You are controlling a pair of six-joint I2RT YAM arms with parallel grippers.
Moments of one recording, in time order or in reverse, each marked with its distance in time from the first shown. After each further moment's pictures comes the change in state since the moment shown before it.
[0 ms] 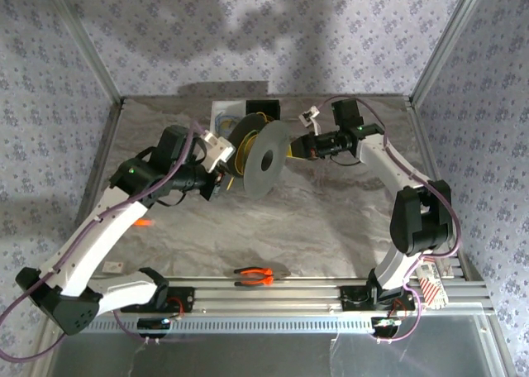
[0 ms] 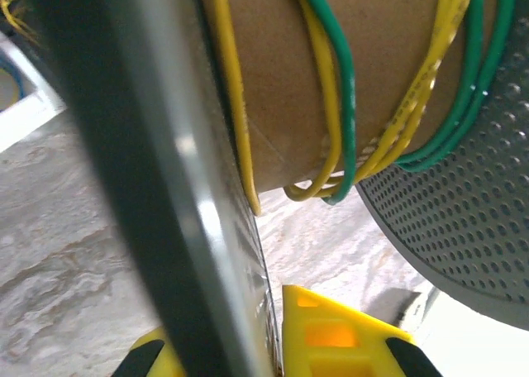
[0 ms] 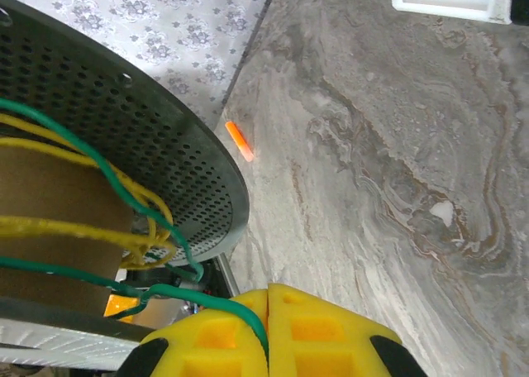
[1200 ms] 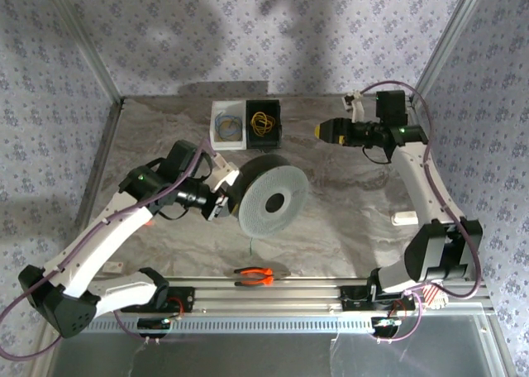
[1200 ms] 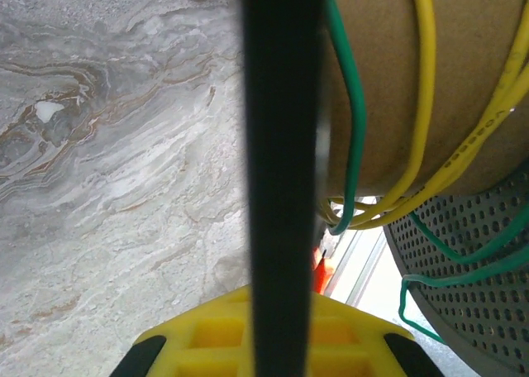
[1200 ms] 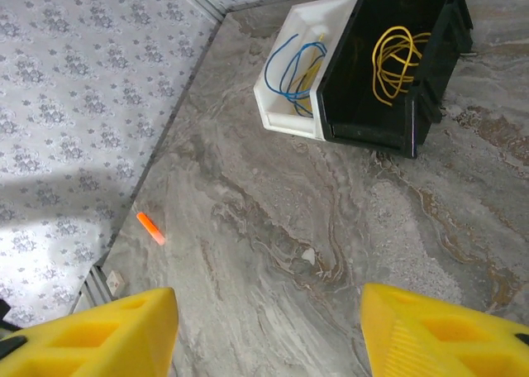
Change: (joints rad) left arm -0.003 -0.023 -0.127 -0.045 0.249 0.024; right arm -0.174 -0.250 -0.007 -0.056 0.224 -0.011
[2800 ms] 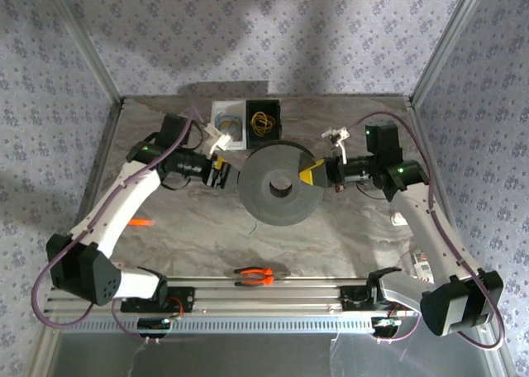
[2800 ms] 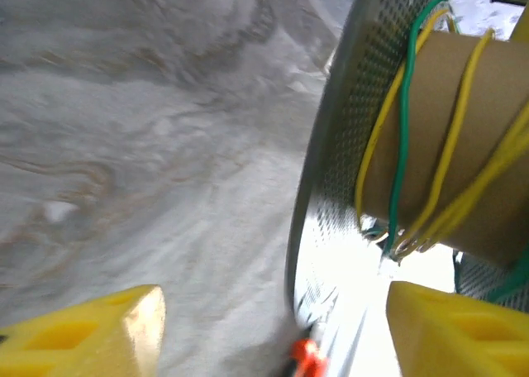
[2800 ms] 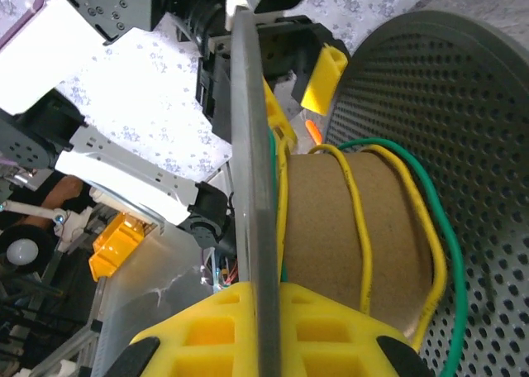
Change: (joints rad) left arm 0.267 0.207 0.067 0.179 0.303 0.032; right arm 0.152 -0.299 -0.262 0.012 -0.361 -0.169
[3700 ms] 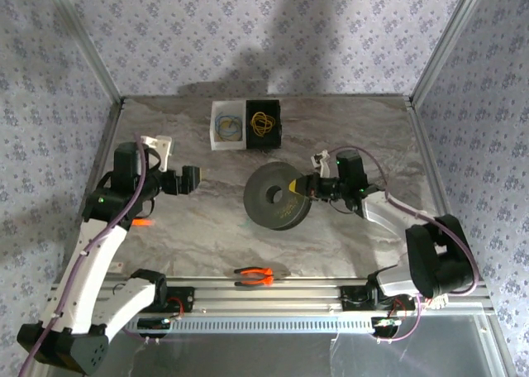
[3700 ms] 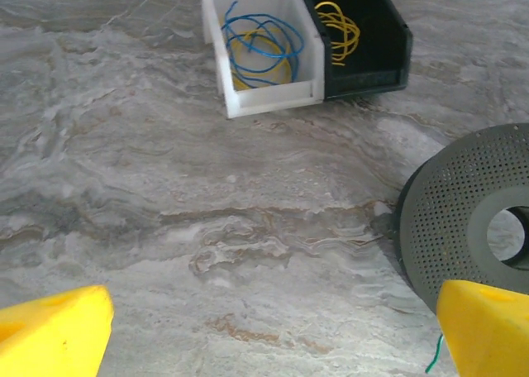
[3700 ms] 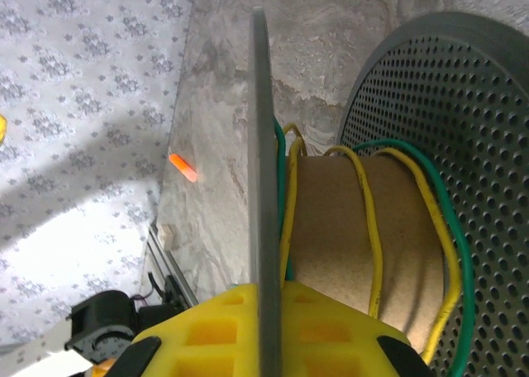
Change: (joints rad) left arm 0.114 -0.438 -0.228 0.053 -0.732 -0.174; right arm 0.113 0.250 -0.450 0.764 0.381 0.694
